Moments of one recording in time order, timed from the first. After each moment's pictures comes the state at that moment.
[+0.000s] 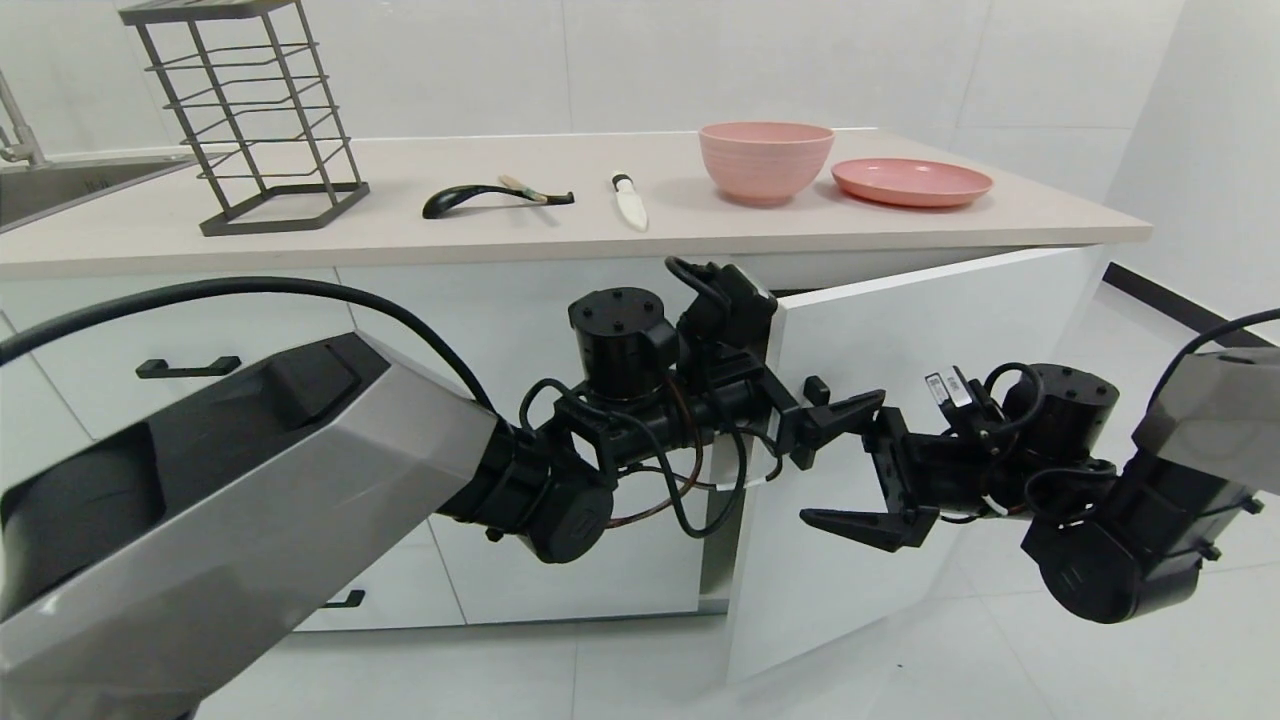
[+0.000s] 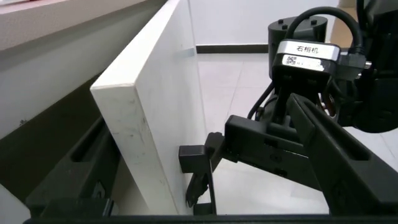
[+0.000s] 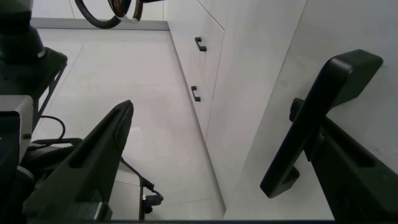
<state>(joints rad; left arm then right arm) -0.78 2.27 -1.34 -1.06 -0.50 0.10 0.22 2.21 -0.63 -1.50 1.26 -0.16</state>
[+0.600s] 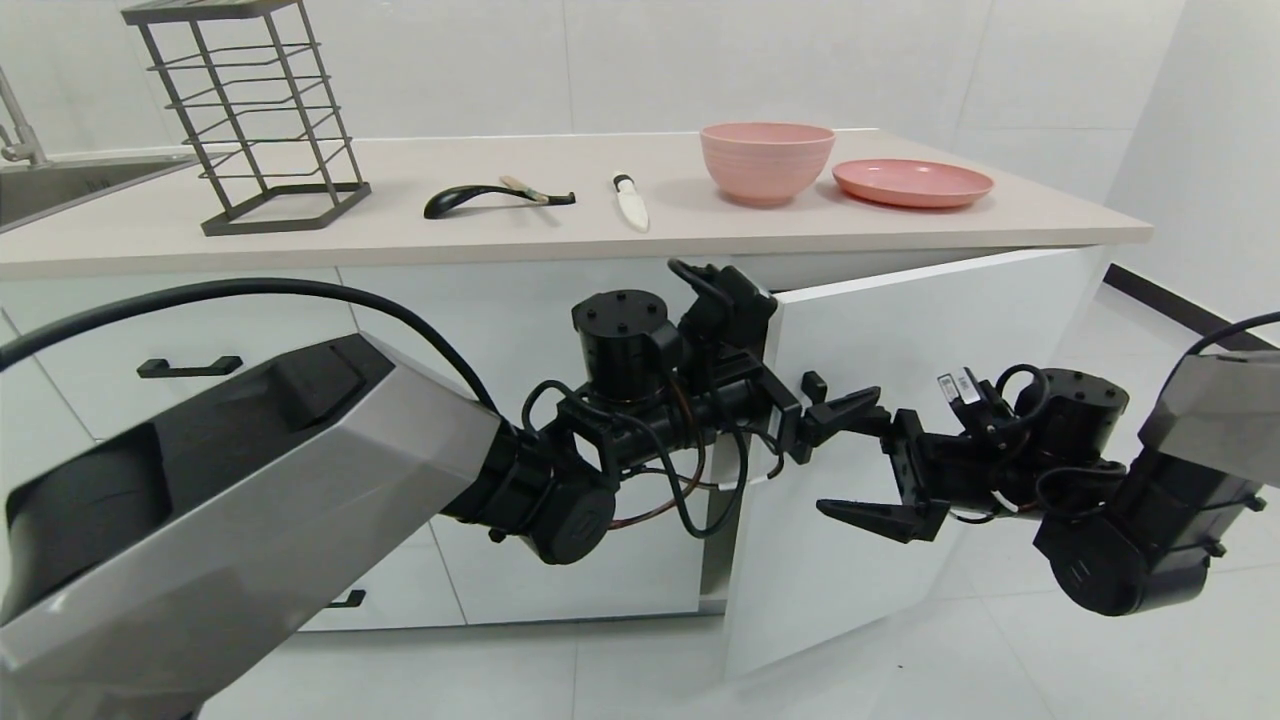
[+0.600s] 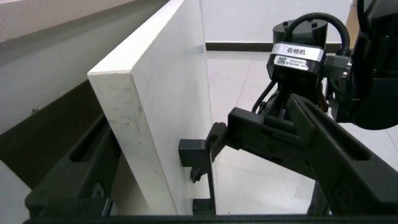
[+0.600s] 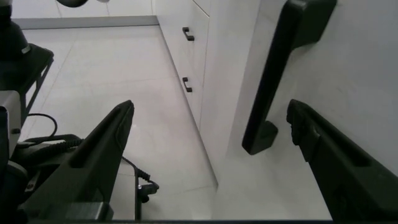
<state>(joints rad) -0.78 2.27 -1.34 -1.04 -0.46 0.10 0.13 2.25 -0.64 -1.49 1.23 -0.16</state>
